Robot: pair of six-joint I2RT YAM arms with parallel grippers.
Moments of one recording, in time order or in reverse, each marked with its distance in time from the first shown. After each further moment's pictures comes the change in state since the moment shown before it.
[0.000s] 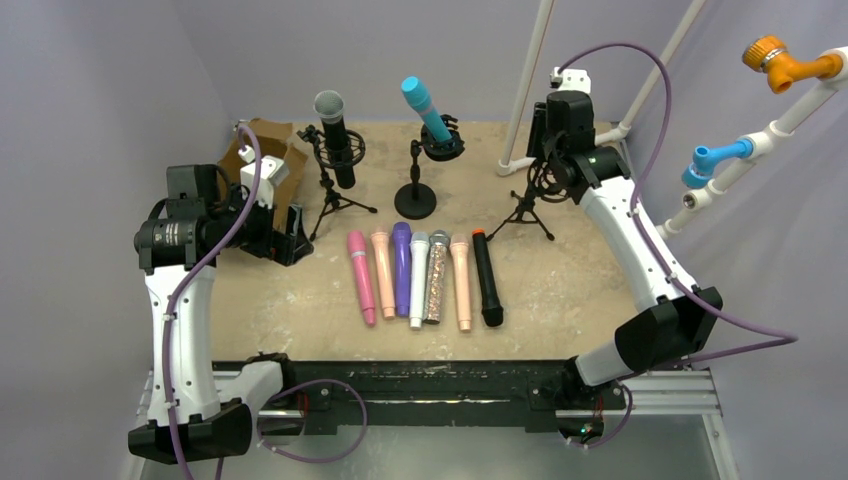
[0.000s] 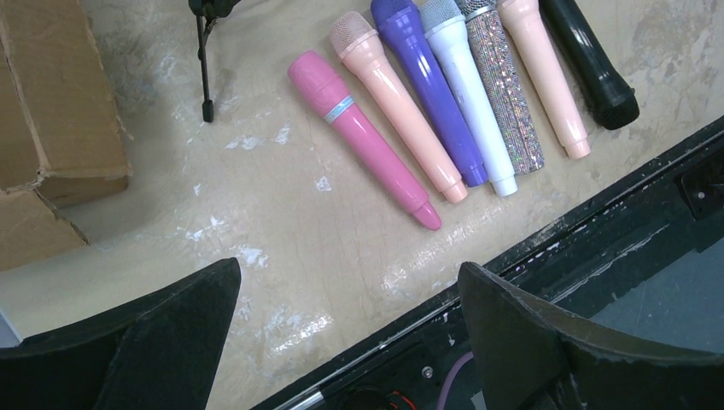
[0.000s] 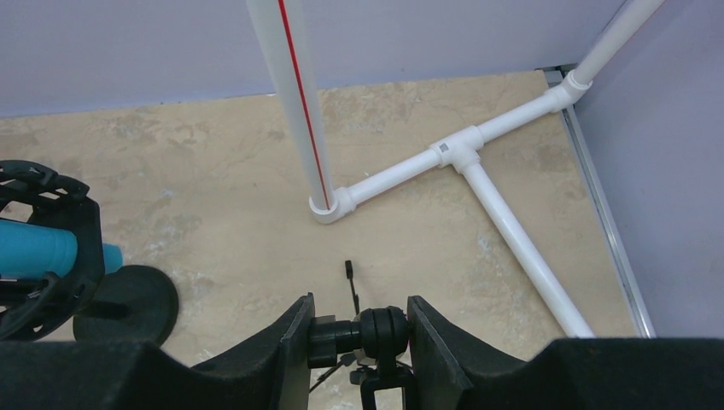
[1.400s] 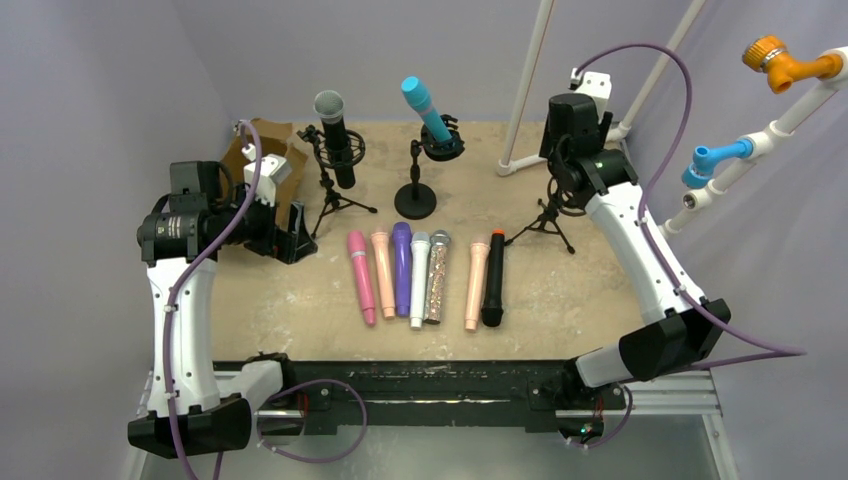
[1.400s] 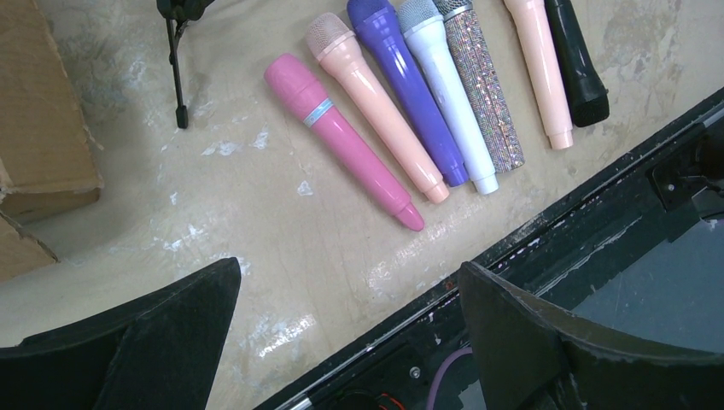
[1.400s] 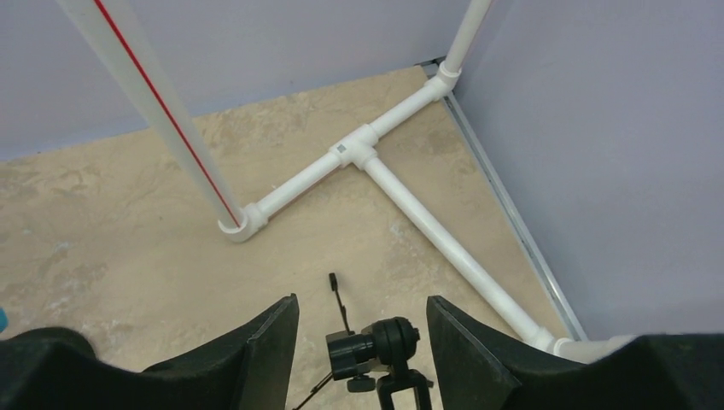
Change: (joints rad) left arm 0.000 0.028 0.000 -0.003 0.051 0.000; right arm 0.017 -0.046 0.016 -0.085 0.291 0.048
